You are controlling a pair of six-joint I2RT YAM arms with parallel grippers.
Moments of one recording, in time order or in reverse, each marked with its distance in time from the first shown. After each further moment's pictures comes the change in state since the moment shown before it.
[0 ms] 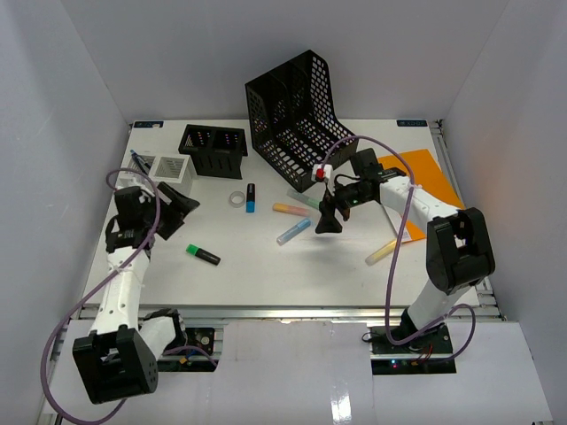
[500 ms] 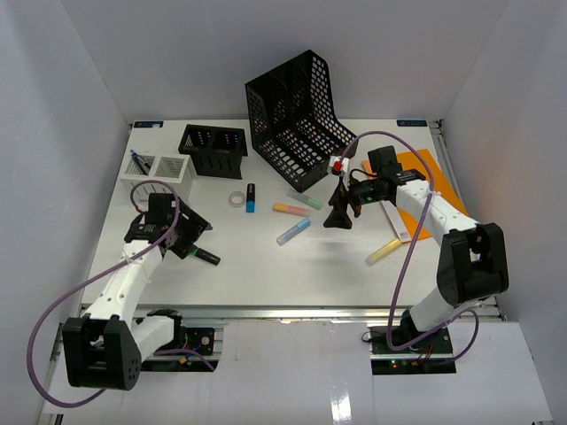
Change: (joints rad) left arm -0.312 0.088 -0.005 -0.274 -0.337 -0.262; right arm -0.099 -0.126 -0.054 0.016 -0.069 0.036
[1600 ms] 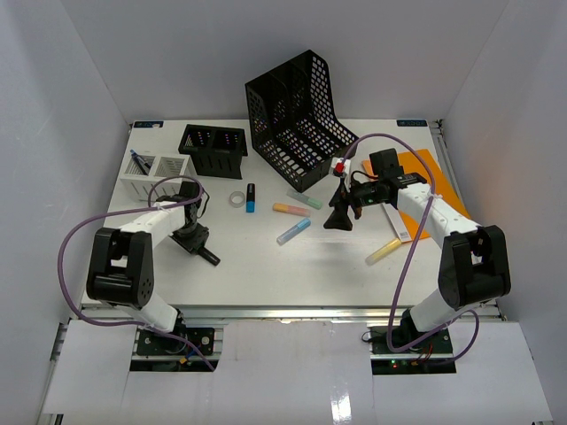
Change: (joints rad) left arm -0.078 0.480 0.159 -0.095 -0.315 -0.132; right arm -0.008 -0.017 -0.040 0.042 -0.012 0.021
